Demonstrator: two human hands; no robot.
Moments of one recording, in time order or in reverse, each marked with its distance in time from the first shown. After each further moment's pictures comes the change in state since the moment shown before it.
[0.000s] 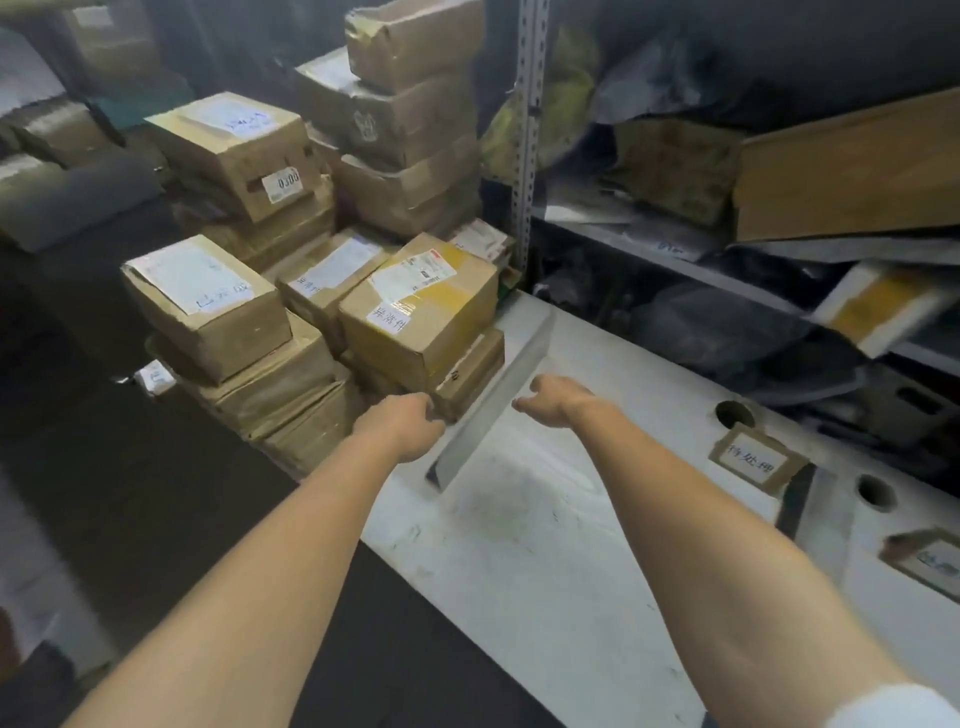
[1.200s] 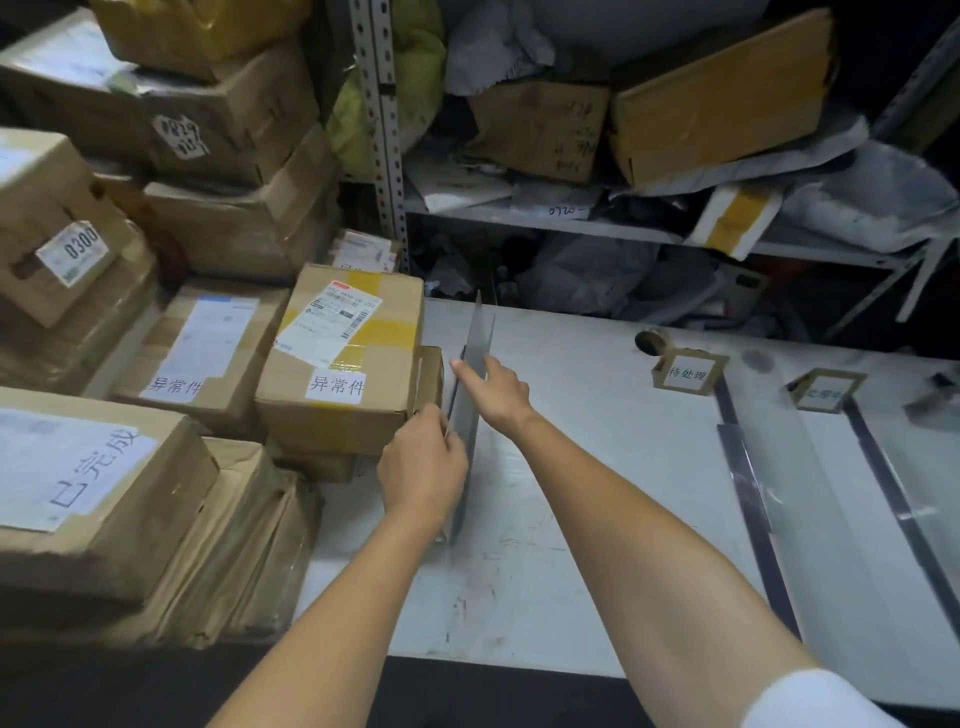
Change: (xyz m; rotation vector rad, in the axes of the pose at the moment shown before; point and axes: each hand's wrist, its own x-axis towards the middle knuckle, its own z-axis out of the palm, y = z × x) left_hand 0.084 -0.024 0.014 -0.256 0.292 0.463; right_hand 0.068 -0.085 0.045 0.739 0.484 0.410
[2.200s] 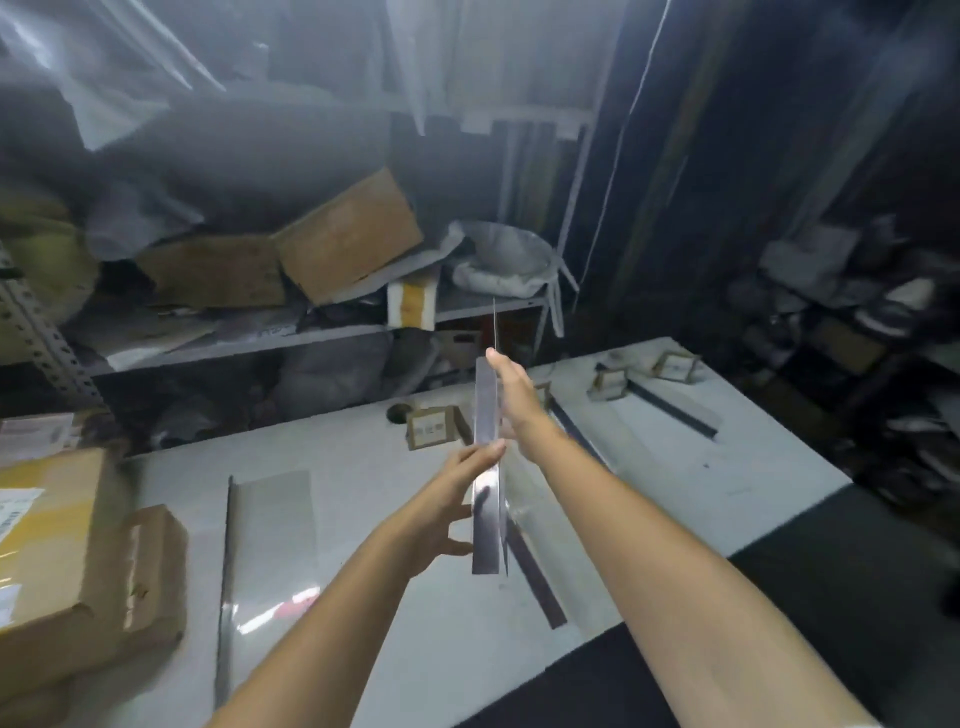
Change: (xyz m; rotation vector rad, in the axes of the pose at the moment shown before) left_hand -0.107 0.269 0.034 -0.736 -1.231 0.051; right_hand -0.150 0.134 -0.319 0.750 0.520 0.012
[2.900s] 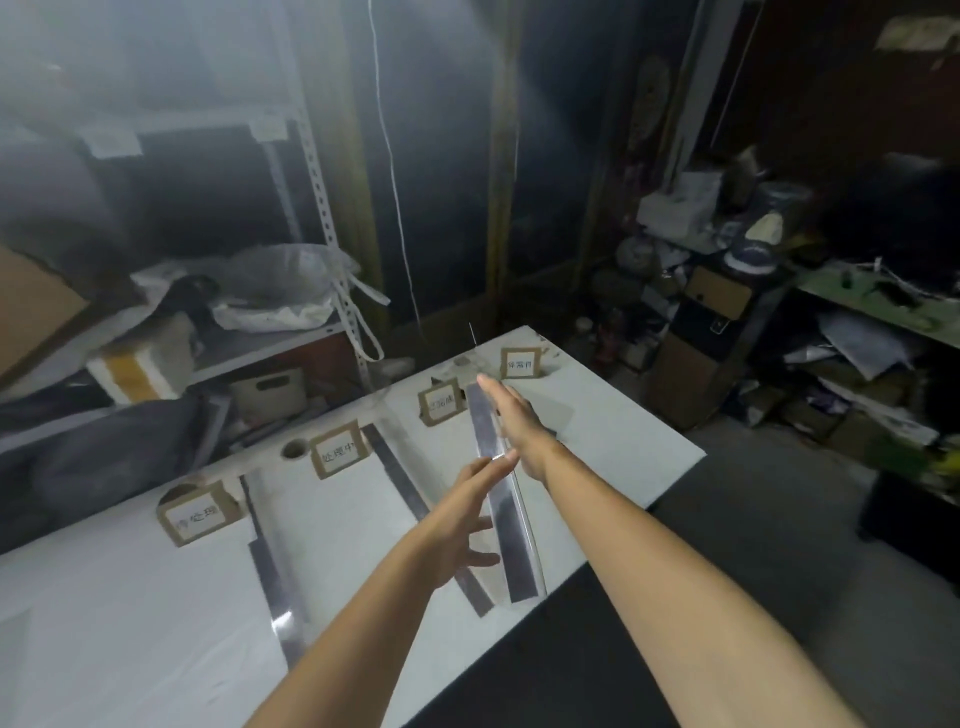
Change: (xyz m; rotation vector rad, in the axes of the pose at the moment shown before) left_hand 0.219 0.050 0.359 0.134 -0.116 -0.058; right_hand 0.081 0.050 -0.405 0.065 0.092 0.049
